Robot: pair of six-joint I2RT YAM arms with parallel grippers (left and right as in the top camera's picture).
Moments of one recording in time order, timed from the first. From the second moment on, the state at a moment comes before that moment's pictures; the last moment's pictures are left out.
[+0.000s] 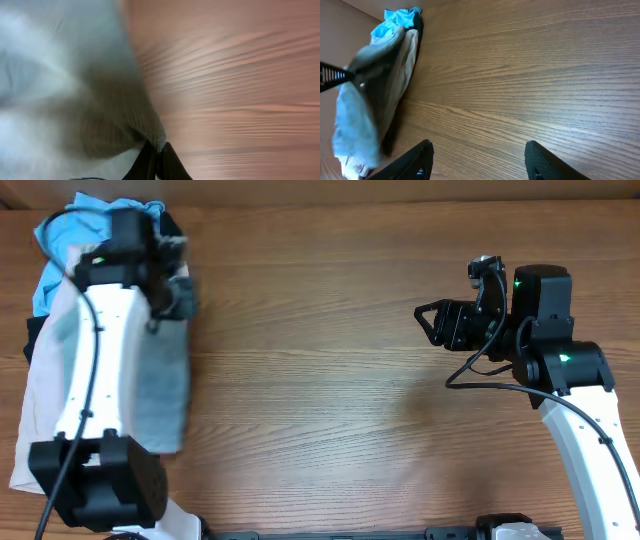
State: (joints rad) left arm 0.02 1.76 1.67 -1.09 0.03 0.08; right arm 0.07 1.28 1.17 -0.67 -0.50 0.23
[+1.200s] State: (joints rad) left arm -0.12 1.86 1.91 -1.05 0.18 -0.13; right arm 0.39 1.32 1.17 -0.72 -0.26 0.30
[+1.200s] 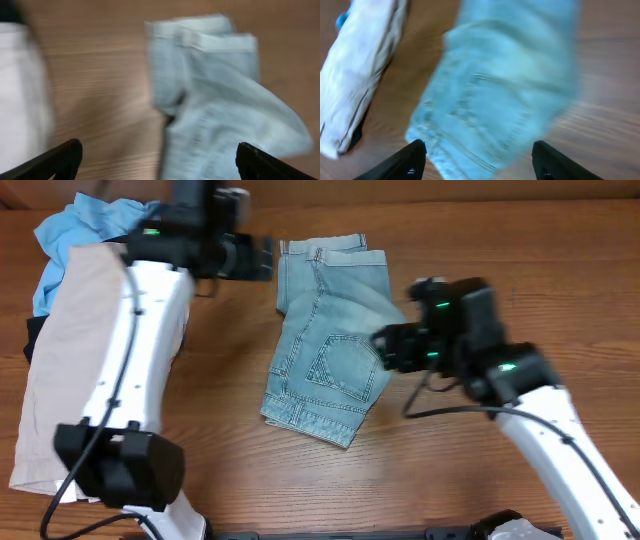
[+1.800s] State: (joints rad) left arm 0.08 1.85 1.90 -1.09 0.14 -0.13; right arm 0.92 1.98 1.38 -0.50 -0.01 0.50
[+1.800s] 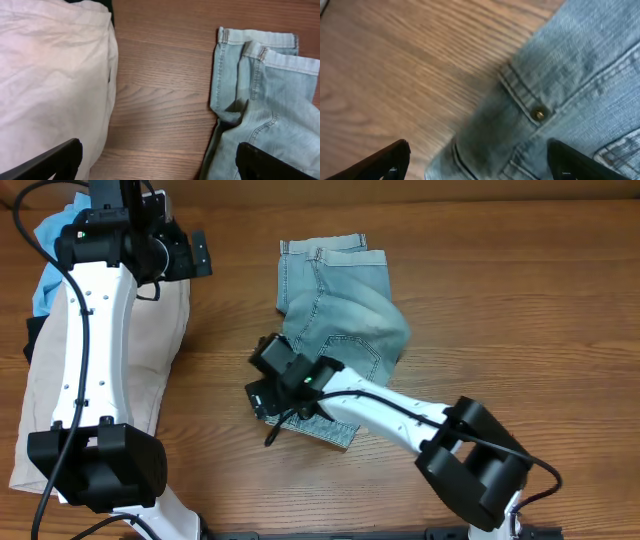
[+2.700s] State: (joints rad) left arm 0.08 1.85 1.89 -1.09 0.11 -0.12; right arm 0.55 1.79 1.83 -1.26 0.20 0.63
